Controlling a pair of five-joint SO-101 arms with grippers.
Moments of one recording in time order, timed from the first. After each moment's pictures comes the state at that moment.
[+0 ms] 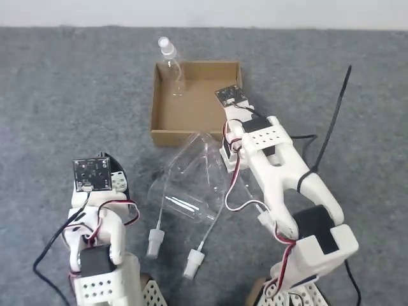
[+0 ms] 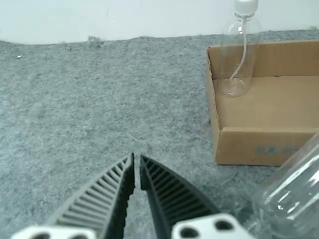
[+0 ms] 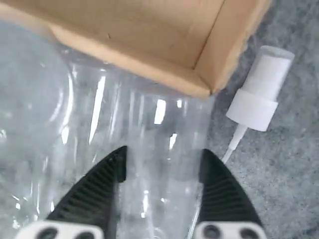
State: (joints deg) left arm -15.7 -103.5 94.2 48.5 -2.5; right arm -23.3 6.8 20.0 61.0 2.2
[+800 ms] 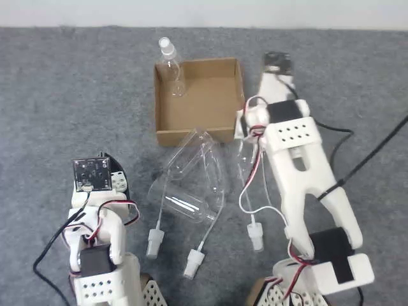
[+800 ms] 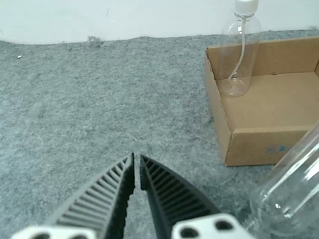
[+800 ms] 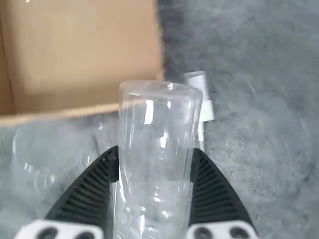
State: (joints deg) left arm -15.7 -103.5 94.2 48.5 -2.5; right arm -16.8 -4.6 10.1 70.3 -23.8
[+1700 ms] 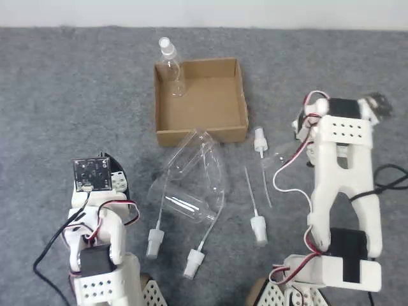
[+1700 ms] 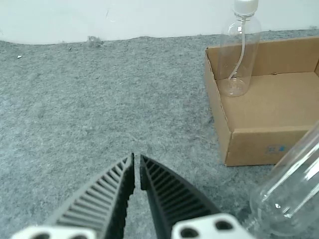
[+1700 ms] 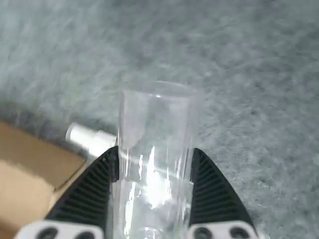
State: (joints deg) left arm -15.7 -103.5 94.2 48.5 -2.5; right arm 3.8 -4.6 10.1 82.1 -61.0
